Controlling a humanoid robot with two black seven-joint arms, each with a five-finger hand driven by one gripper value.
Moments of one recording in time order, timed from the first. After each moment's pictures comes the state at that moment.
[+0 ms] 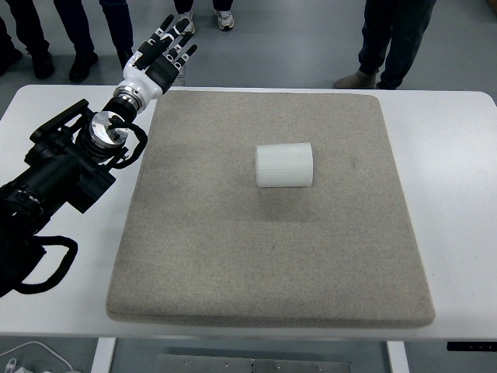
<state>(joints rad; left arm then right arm) -1.04 0.08 -0.70 -0.33 -0.31 -0.29 -0.15 0.02 0.00 -0.06 0.16 -0.01 -0.01 -0.12</state>
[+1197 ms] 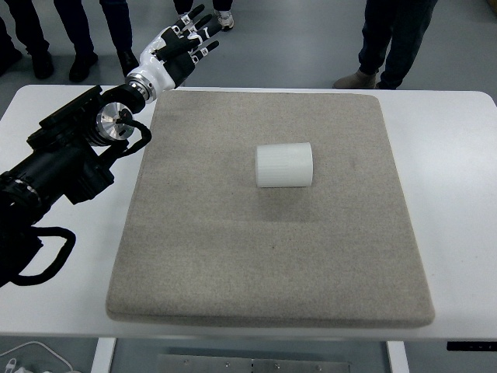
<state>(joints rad) -1.08 0.09 -0.66 -0.39 0.02 -0.31 -0.15 0.02 0.00 -0.06 0.16 -0.01 -0.01 -0.12</state>
